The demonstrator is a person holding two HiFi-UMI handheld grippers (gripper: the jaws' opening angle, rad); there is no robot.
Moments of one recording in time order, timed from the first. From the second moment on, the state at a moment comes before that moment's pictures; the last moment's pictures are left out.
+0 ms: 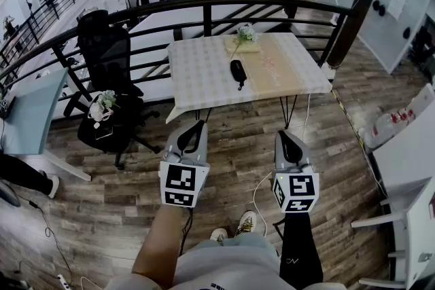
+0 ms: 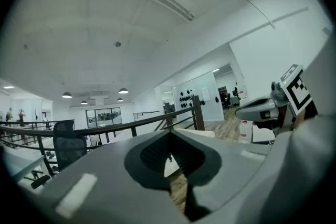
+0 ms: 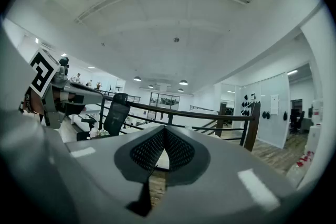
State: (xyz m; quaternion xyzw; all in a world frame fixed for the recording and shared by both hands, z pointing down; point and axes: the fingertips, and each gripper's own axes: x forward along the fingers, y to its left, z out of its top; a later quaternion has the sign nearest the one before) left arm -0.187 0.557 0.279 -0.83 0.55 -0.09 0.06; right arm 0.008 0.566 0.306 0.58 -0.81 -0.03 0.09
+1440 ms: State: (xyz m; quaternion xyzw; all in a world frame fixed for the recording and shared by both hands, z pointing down) left arm -0.178 0.520 0.261 -0.83 0.55 -0.08 0.07; right arm 0.004 0.526 0.298 0.57 -0.82 -0.04 0.05
